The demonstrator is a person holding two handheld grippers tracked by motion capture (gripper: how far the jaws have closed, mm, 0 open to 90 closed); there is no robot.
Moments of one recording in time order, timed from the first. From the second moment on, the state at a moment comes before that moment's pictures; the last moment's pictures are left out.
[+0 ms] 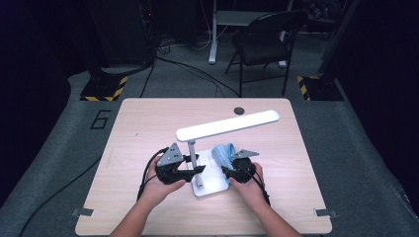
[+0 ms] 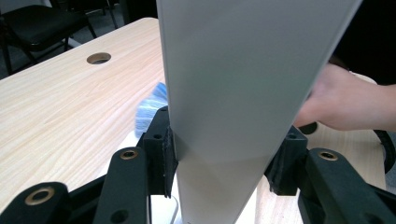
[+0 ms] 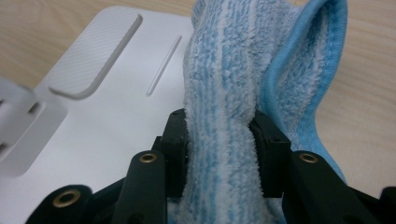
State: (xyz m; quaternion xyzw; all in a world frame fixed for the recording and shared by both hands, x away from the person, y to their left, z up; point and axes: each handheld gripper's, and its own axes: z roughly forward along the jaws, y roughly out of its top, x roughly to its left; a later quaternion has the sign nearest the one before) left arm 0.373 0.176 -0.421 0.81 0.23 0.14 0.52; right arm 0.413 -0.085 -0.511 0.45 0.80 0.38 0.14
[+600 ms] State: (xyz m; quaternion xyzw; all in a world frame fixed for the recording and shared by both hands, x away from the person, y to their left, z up) left arm 0.373 0.177 -0.422 0.81 0.23 0.14 0.52; right arm 0.374 -0.103 -0.511 0.44 0.80 0.39 0.10
